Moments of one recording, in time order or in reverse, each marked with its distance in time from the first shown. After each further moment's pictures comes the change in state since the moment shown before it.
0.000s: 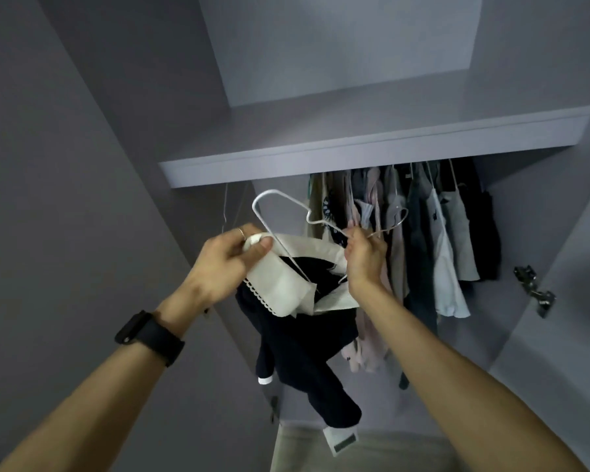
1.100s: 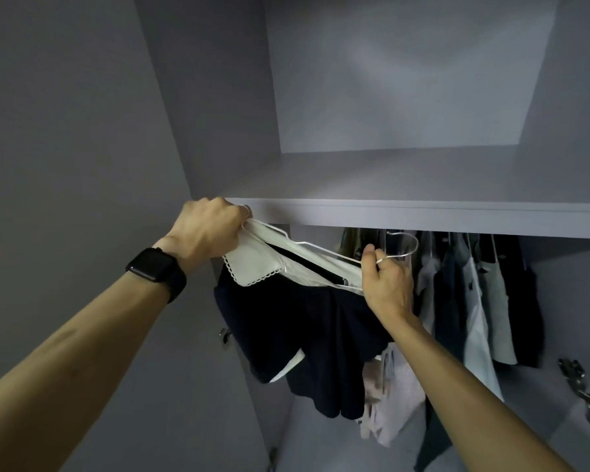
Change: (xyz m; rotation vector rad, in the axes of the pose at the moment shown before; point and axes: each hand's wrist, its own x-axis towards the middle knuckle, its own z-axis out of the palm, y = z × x) left_hand 0.066 0.030 -0.106 1.247 0.147 0.027; right_hand 0.031 -0.038 0.025 -0.783 -0.123 -0.774
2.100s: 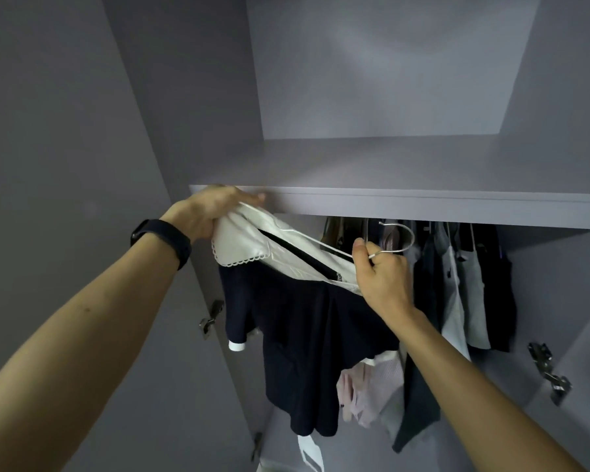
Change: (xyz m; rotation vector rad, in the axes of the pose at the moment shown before) left_hand 0.038 0.036 -0.002 -1.500 -0.429 -0.547; right_hand 0.003 0.003 -0.043 -0.054 -0.196 -0.007
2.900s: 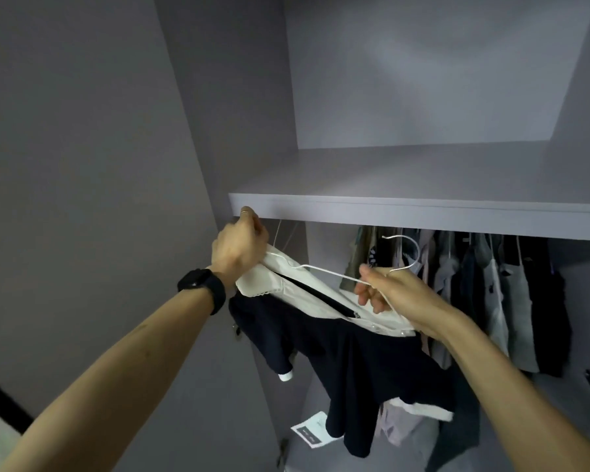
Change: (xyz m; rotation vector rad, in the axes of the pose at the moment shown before) left_hand 0.005 -0.071 0.001 0.731 0.601 0.362; right_hand 0.006 -0.016 -0.008 0.611 -0.782 0.288
